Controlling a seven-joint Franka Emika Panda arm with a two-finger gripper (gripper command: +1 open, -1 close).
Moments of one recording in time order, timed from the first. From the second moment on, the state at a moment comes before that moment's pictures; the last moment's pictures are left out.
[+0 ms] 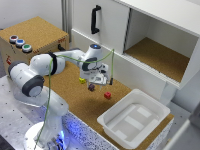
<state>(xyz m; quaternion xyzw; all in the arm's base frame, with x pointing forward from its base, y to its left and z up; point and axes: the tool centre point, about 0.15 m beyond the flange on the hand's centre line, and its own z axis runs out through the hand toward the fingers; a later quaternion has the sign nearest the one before) 0.343 -0.114 0.281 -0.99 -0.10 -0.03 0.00</state>
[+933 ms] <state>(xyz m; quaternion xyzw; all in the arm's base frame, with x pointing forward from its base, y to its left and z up) 0.397 -0.143 0.227 -1.00 -0.09 0.01 0.05</state>
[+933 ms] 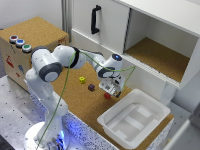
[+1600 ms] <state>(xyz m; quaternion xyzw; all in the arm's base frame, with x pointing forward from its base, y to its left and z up) 0.408 -0.135 0.212 -0.99 -0.11 0.02 0.03</state>
